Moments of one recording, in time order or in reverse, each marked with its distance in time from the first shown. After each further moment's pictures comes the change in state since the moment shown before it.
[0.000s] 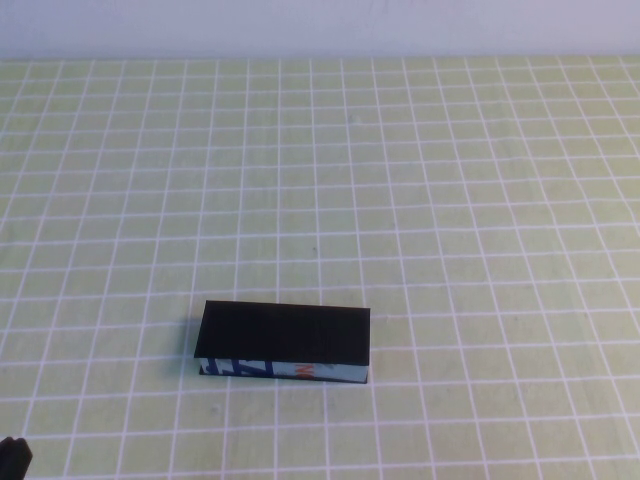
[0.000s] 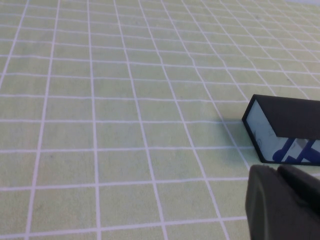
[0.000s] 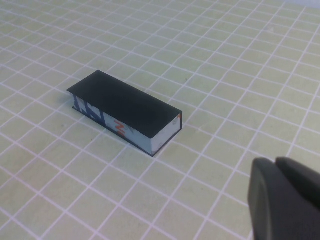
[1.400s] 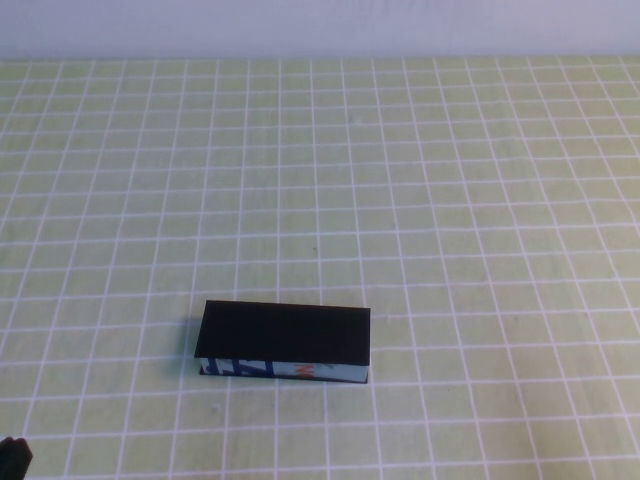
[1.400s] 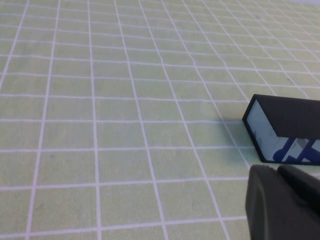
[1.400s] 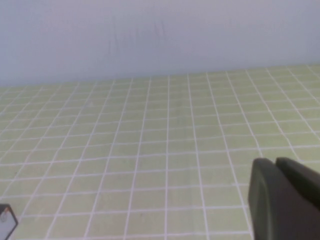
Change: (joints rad) right arm -0.550 -0.287 0.223 0.093 -0.163 0.000; left arm 0.000 0.000 0.000 0.000 0.002 0.000
